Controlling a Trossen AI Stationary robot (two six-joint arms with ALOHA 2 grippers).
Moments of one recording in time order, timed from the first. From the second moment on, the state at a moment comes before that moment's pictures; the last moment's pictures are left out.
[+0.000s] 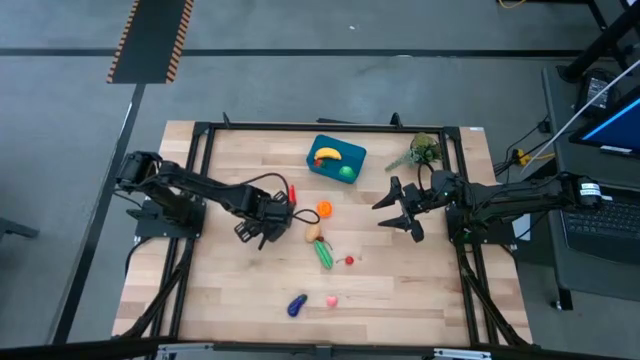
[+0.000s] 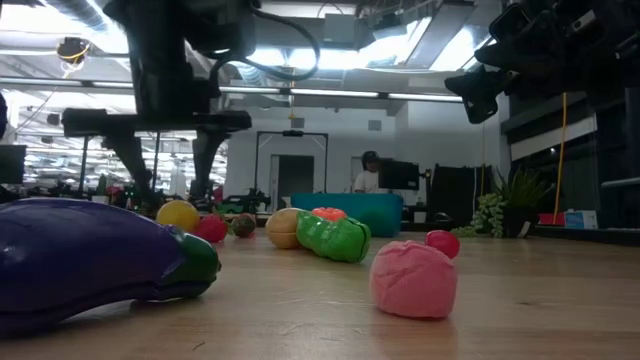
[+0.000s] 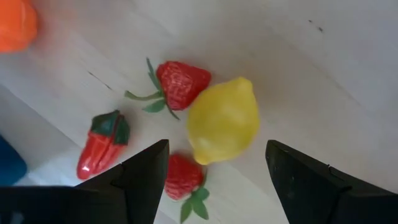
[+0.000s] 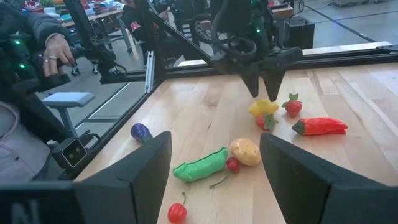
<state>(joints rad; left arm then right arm) -0.10 1.56 0.94 -0.80 -0.20 0.77 -0.11 0.88 0.25 0.49 -0.40 0.12</state>
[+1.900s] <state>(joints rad) -0.08 1.71 0.94 -0.72 -0.14 0.58 -0.11 0.88 0.25 0.49 -0.40 0.12</state>
